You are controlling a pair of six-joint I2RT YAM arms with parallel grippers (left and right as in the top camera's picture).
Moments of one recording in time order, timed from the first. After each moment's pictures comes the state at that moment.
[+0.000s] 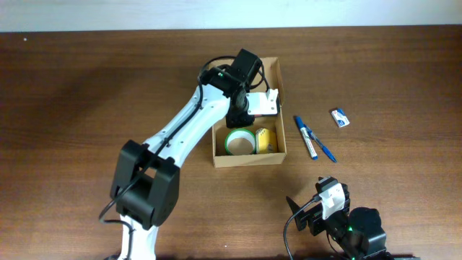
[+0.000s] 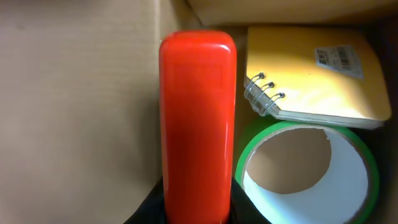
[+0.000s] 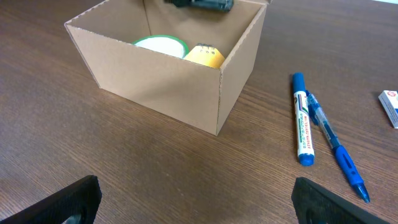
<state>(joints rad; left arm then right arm) -0.56 2.10 1.80 -0.96 0.10 0.94 0.30 0.01 0.17 -0.62 -0.20 -0.06</state>
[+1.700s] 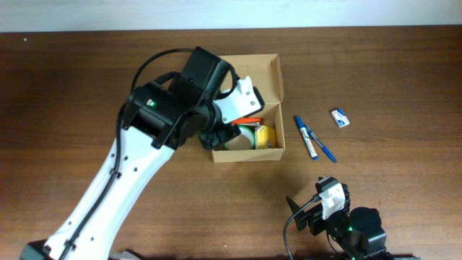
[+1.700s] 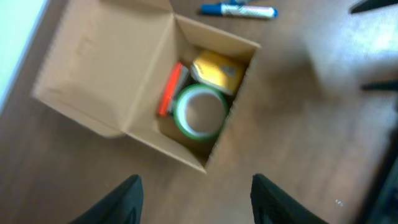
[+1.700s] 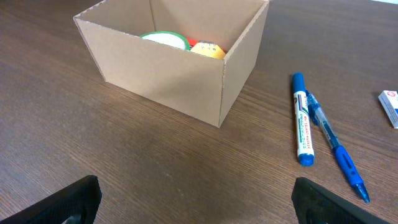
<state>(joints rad) -0.58 1.58 1.83 -1.32 0.15 0.54 0.30 0.01 0.17 -0.62 -0.20 -0.06</state>
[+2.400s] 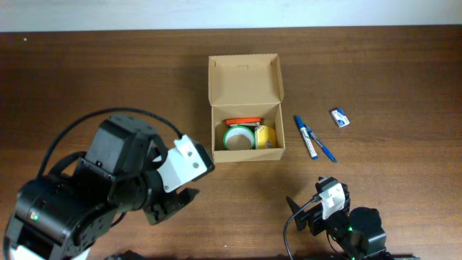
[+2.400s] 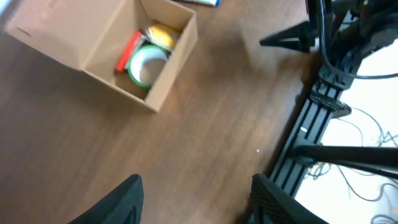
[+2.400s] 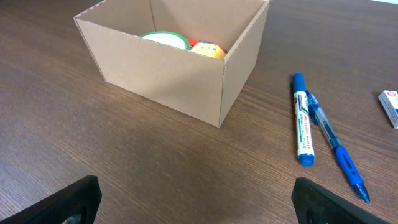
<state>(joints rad) -0.52 1.13 1.67 -1.56 0.28 0.48 0.30 0.01 0.17 -0.62 -0.20 -0.06</state>
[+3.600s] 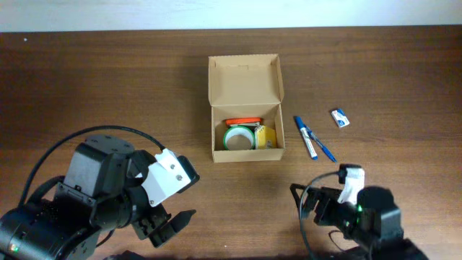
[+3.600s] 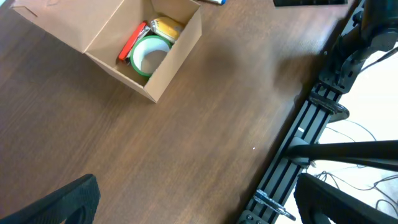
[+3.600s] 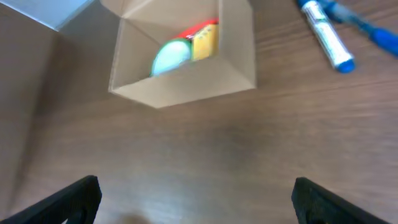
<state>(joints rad) -0.45 1.02 1.59 -1.56 0.30 0.46 0.30 0.43 0.58 -0.84 -0.25 0.60</state>
